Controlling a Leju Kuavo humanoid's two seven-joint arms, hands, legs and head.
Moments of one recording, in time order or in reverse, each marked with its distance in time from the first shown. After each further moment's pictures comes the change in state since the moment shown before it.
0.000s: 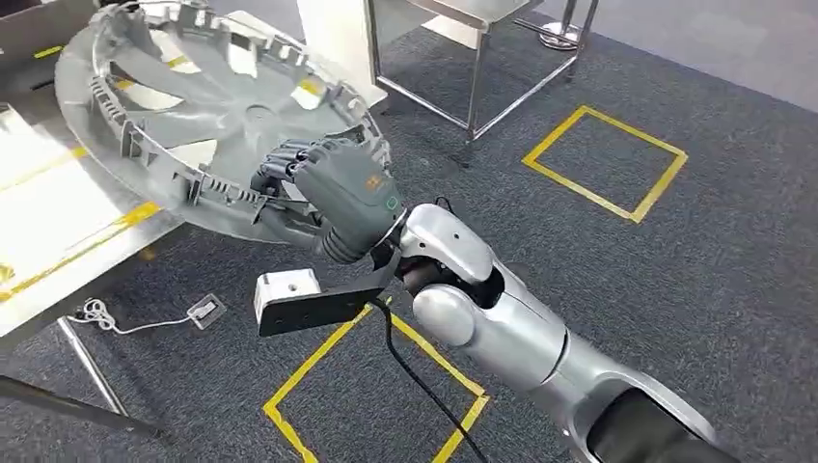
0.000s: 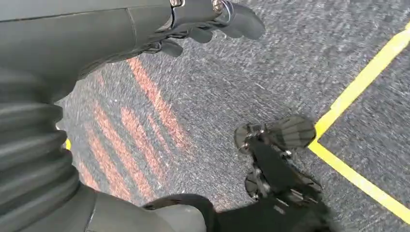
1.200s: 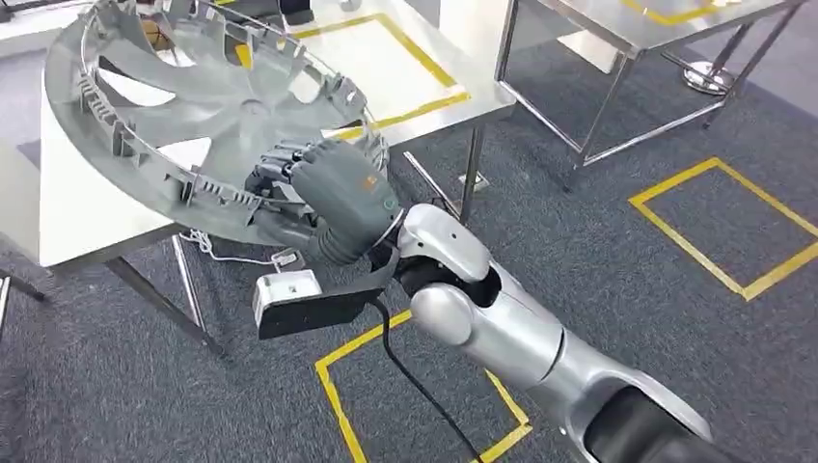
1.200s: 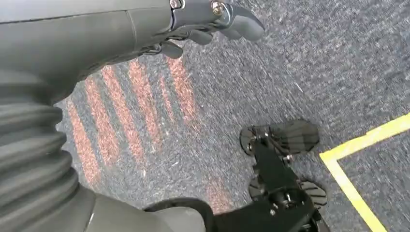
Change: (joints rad) left arm -0.004 -0.005 0.002 0.002 -0.002 0.002 0.023; right arm 0.004 -0.004 -0.004 -0.007 -0.027 -0.005 -0.016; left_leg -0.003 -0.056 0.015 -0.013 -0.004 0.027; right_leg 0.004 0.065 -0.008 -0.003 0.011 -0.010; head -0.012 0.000
